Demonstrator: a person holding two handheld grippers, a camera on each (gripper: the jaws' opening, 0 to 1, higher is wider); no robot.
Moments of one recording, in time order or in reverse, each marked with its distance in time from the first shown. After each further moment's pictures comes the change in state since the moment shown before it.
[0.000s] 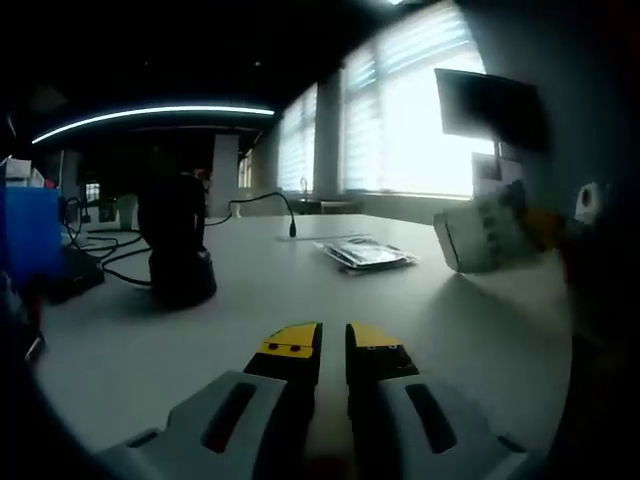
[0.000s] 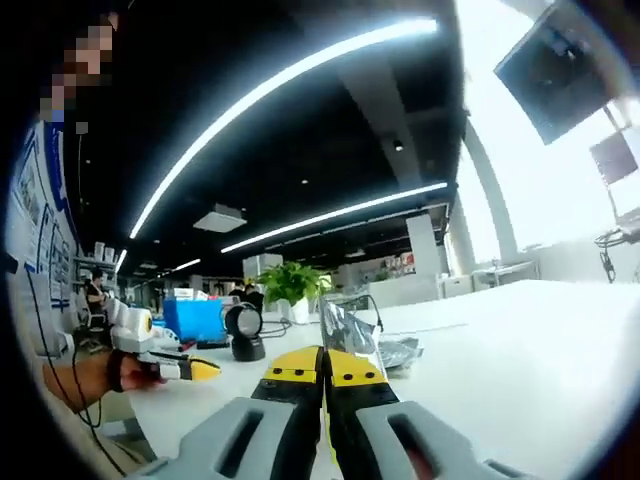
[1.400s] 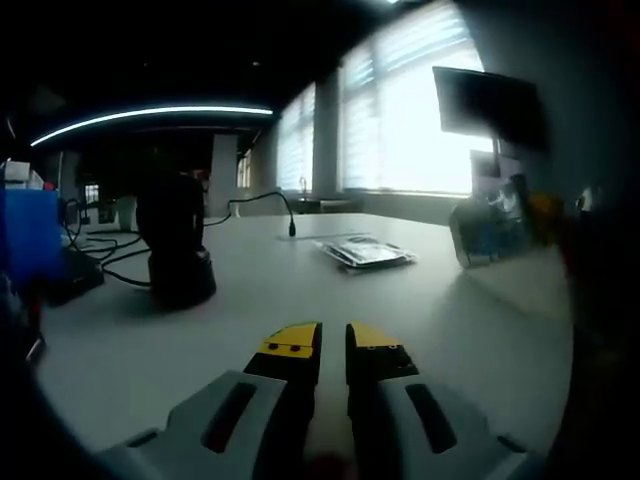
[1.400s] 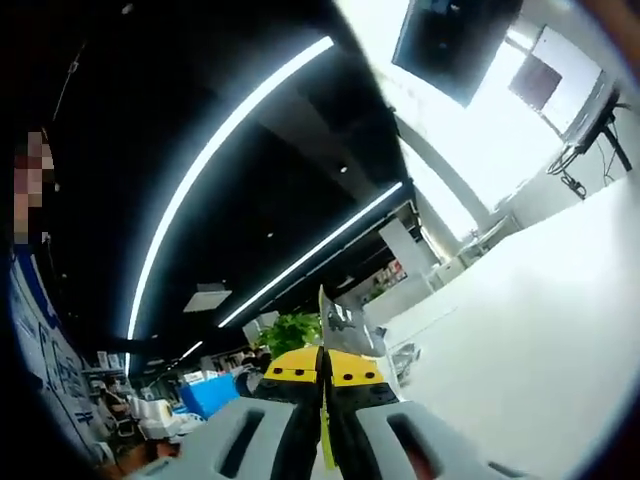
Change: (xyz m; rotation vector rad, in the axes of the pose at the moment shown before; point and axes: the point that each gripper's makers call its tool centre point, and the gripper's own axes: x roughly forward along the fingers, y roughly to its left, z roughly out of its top) left arm 0.001 -0.001 -0.001 0.004 0.002 -0.003; right arm -0.018 -0.035 0.019 0.311 -0.132 -0.075
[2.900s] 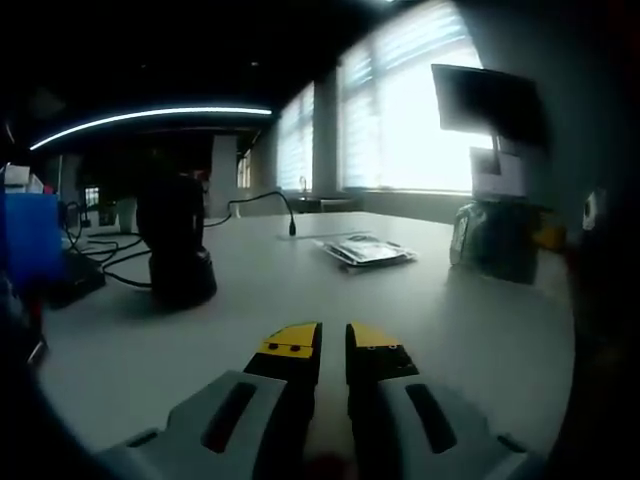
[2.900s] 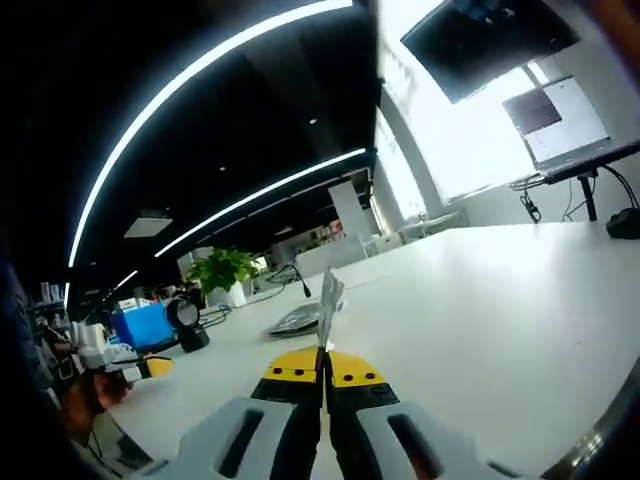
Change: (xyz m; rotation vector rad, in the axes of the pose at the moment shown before) left arm -0.001 0.000 -0.001 0.014 0.003 0.003; right arm -0.039 -0.047 -0.034 -0.229 0.237 -0.286
